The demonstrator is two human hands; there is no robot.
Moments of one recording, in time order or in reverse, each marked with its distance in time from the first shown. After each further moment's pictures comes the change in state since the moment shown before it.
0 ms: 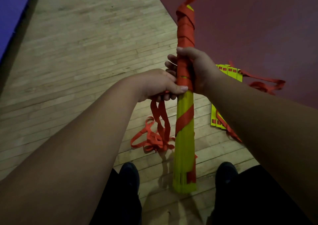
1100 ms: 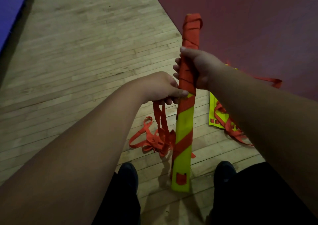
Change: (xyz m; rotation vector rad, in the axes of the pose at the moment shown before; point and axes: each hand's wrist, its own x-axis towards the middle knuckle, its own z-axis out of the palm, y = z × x) left_hand 0.017 -0.006 0.013 0.212 0.064 0.045; right_hand 0.008 -0.012 -0.011 -0.154 0.170 0.033
